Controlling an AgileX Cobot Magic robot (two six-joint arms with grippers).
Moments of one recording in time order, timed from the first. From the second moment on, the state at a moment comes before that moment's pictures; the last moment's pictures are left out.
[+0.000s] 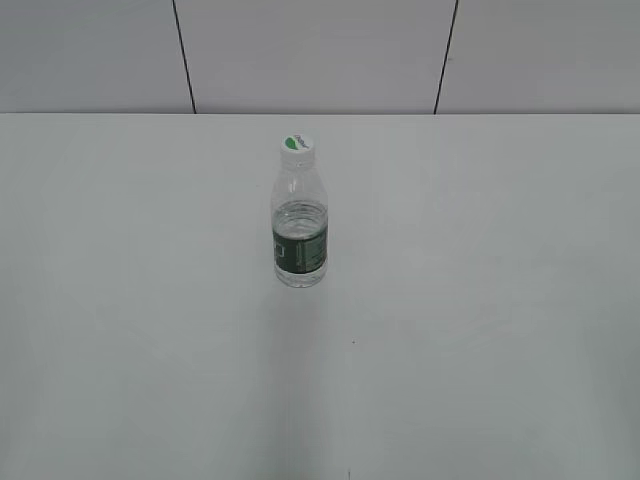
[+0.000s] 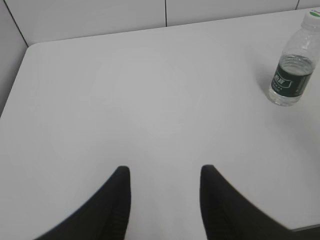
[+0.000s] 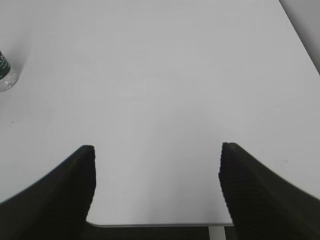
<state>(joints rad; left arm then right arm) 0.00 -0.01 -0.54 -0.04 1.06 0.11 0.12 -0.01 -0.50 -0.01 1.08 -0.05</state>
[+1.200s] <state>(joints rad) 0.00 -0.01 -0.54 -0.04 1.06 0.11 0.12 -0.01 -0.50 -0.05 1.08 -0.05</state>
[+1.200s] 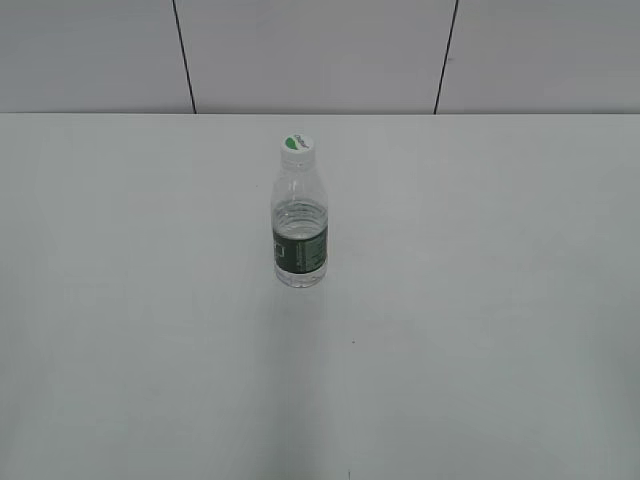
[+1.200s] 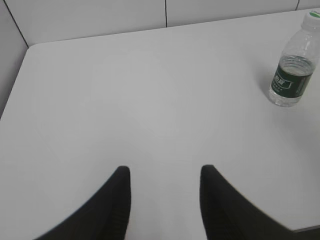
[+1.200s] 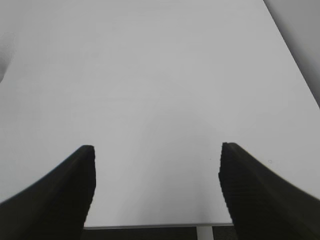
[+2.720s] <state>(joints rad) 0.00 -0.01 -0.55 0.01 0.79 0.11 0.12 -0.01 -0.50 -0.06 1.08 -0.05</state>
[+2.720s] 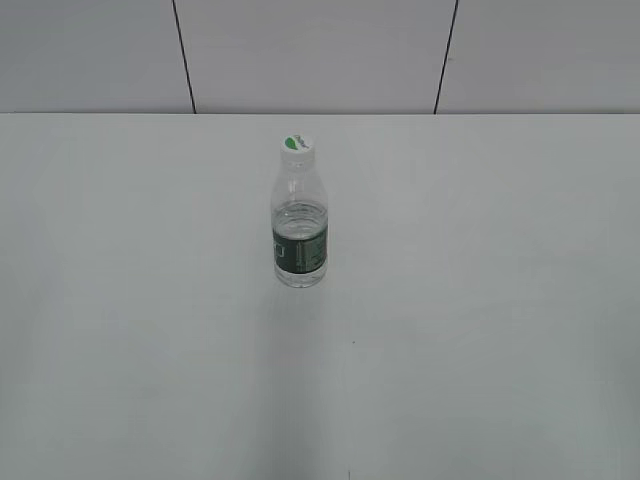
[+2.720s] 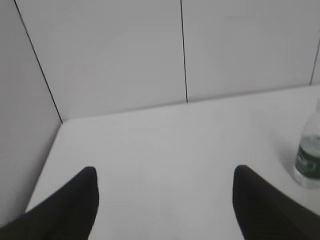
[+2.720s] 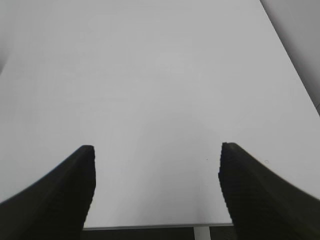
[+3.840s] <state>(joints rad) 0.00 0.65 -0.29 0.01 -0.19 0.11 0.12 -0.01 -0.50 -0.06 1.08 -0.05</state>
